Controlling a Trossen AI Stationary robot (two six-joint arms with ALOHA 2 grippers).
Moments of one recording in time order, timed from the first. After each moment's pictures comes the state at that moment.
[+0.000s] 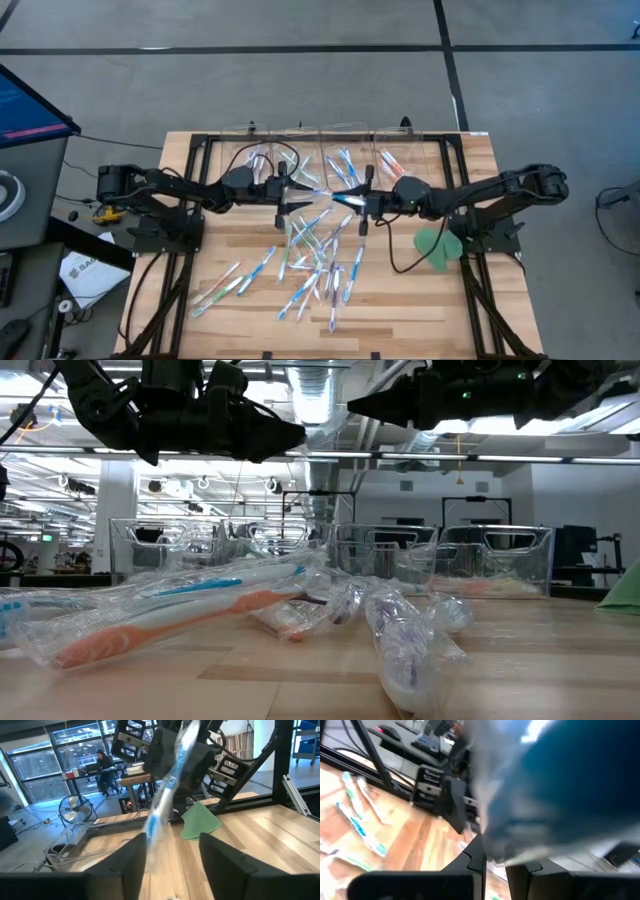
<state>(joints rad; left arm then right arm) 0.20 1.43 0.48 0.96 0.21 0.20 -0.01 1.37 0.63 0.73 0.13 -0.53</state>
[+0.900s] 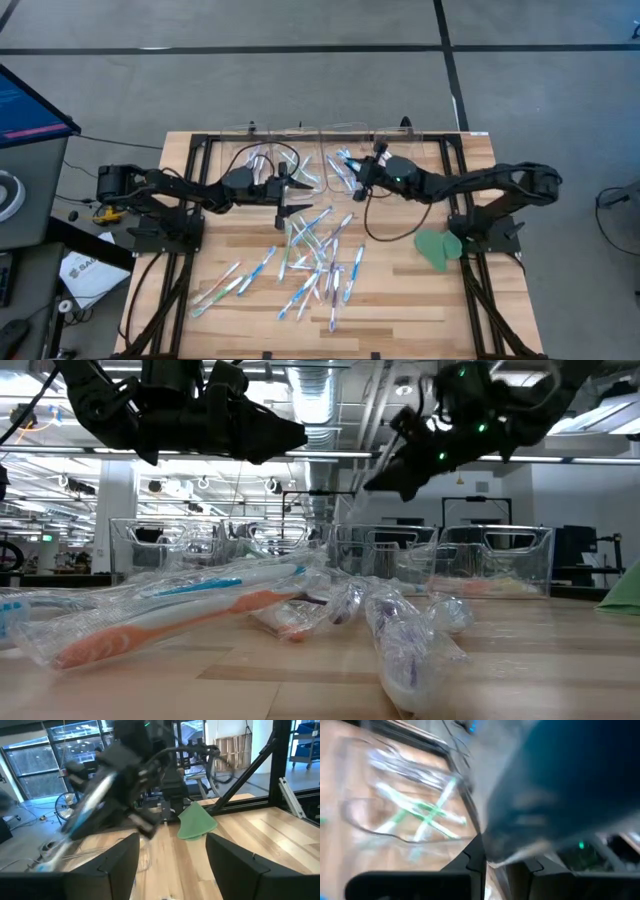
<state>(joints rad) 0.20 1.43 0.48 0.96 0.21 0.17 -0.27 1.46 0.63 0.60 0.34 -0.49</state>
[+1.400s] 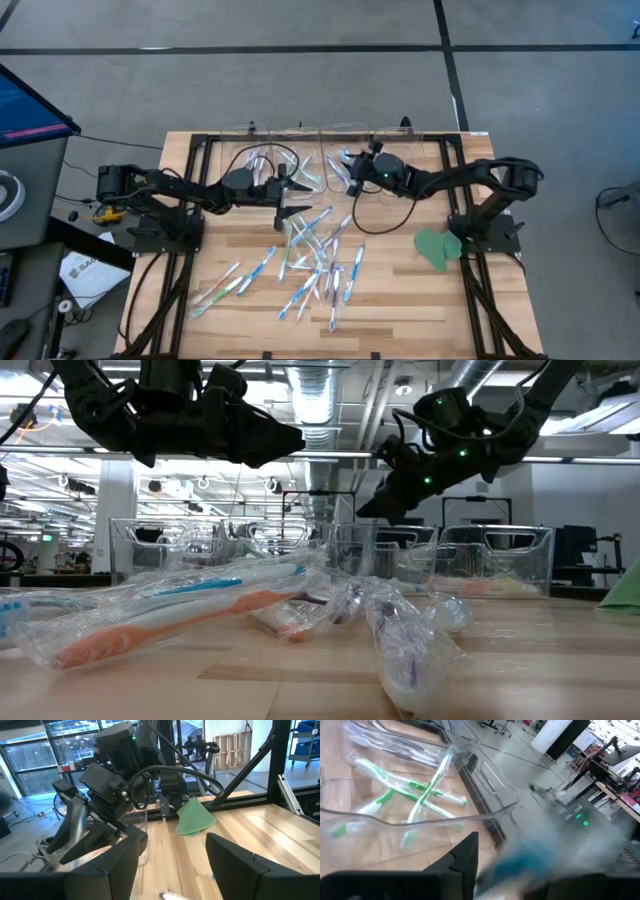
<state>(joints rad) 0.20 1.43 0.46 0.96 0.21 0.17 -0.32 1.61 0.67 0.64 0.34 -0.43</state>
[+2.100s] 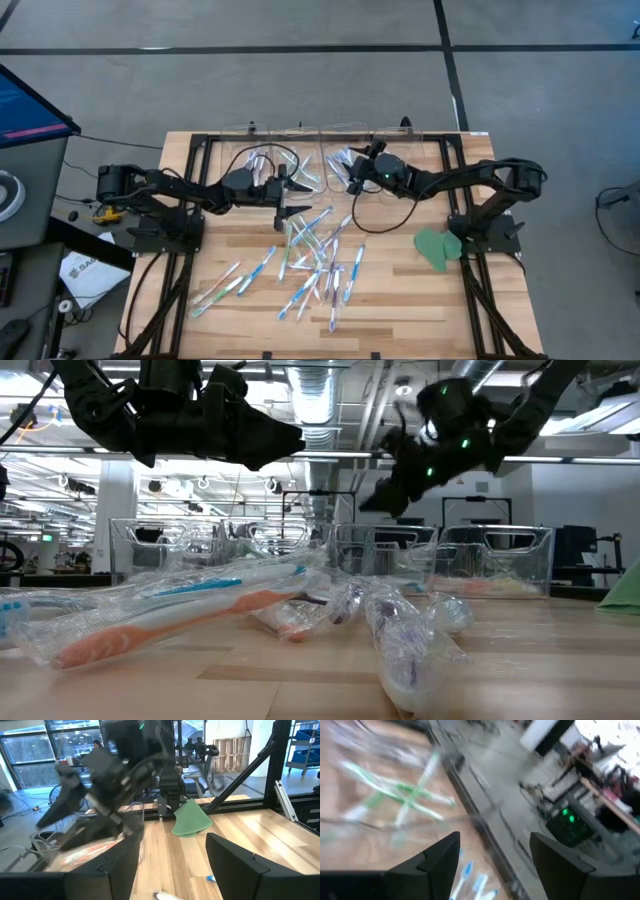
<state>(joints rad) 0.19 1.43 0.46 0.96 0.21 0.12 -0.27 1.55 0.67 0.59 0.42 -0.44</state>
